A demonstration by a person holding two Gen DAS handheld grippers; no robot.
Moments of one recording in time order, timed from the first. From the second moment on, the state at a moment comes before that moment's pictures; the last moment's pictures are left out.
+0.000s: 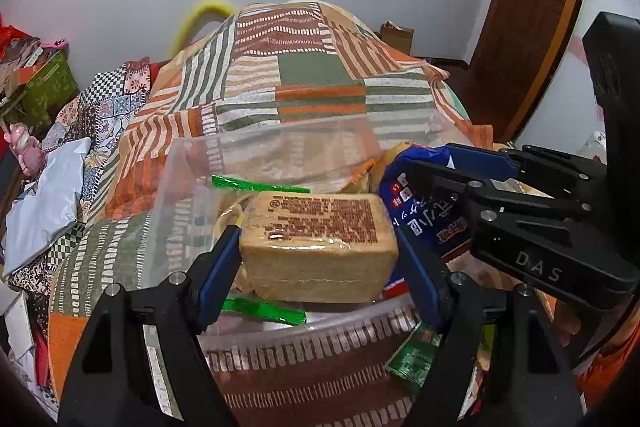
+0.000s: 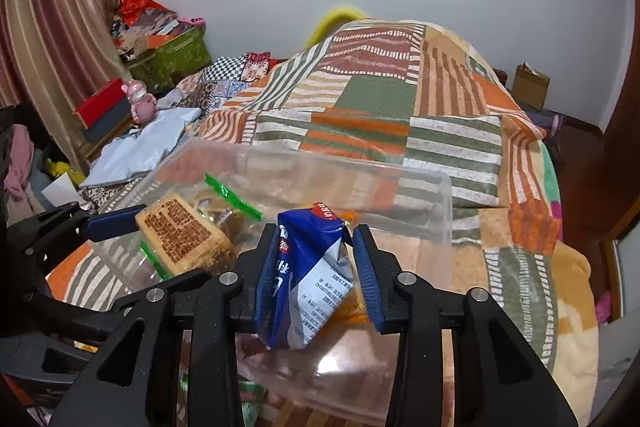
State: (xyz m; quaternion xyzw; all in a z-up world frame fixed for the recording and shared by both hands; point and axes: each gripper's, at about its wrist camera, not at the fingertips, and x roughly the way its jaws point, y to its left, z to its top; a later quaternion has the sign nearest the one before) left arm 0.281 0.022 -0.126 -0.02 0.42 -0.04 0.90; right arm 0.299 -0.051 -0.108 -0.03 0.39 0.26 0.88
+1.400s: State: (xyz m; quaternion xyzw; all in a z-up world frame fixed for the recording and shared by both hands) left arm 0.203 -0.026 -0.149 -0.03 0.49 -0.08 0.87; right arm 0.190 -0.126 -0.142 -0.03 0.39 0.24 0.89
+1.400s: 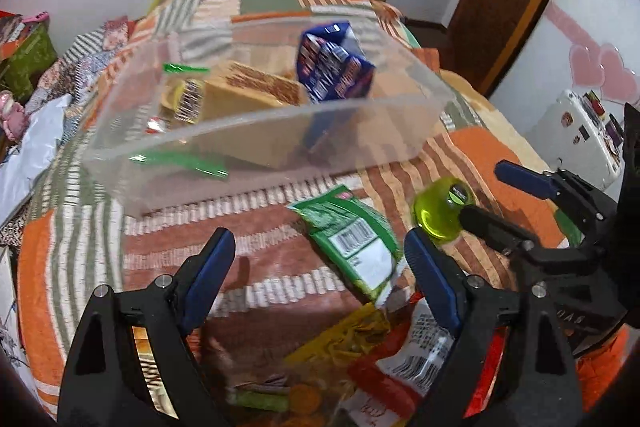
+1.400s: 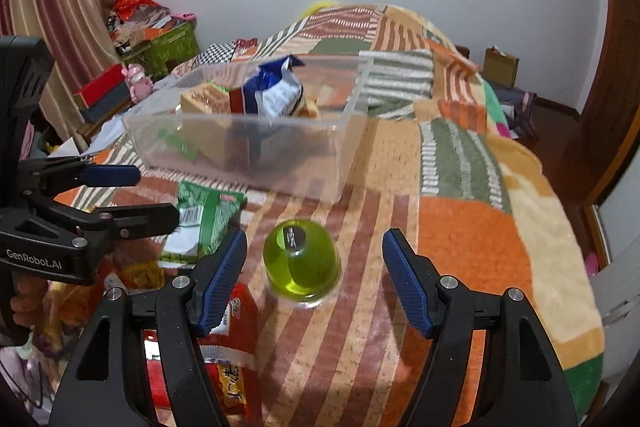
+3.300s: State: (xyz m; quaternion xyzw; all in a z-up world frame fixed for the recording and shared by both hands) left arm 0.194 0.034 -0.077 -0.09 0.37 -0.07 0.92; right arm 0.221 -0.109 -0.090 0.00 0.34 0.26 0.90
